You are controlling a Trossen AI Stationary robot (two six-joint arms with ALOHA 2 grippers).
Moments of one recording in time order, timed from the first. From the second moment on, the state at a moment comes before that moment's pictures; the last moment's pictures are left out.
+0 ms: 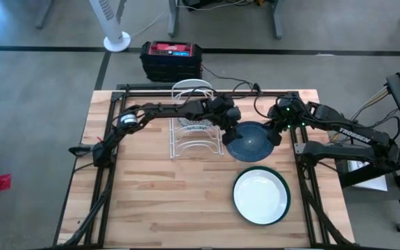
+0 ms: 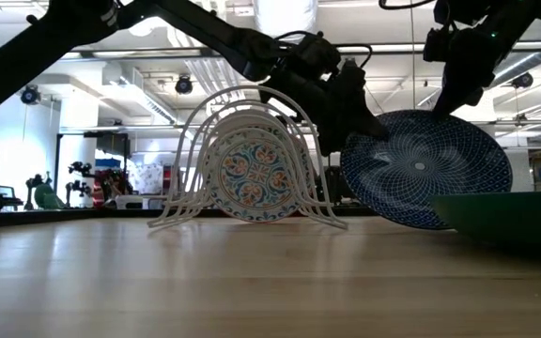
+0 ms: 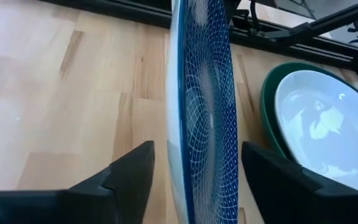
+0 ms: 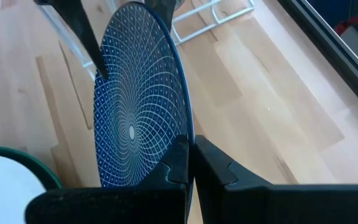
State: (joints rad) left arm 0.28 2.28 1.87 -0.25 0.44 -0.01; right arm -0.51 0.83 0.76 -0.82 -0.11 -0.05
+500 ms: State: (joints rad) left arm 0.27 2.28 1.87 -0.26 0.42 -0.01; right arm -0.51 0.82 0.77 -0.82 -0.12 -0.05
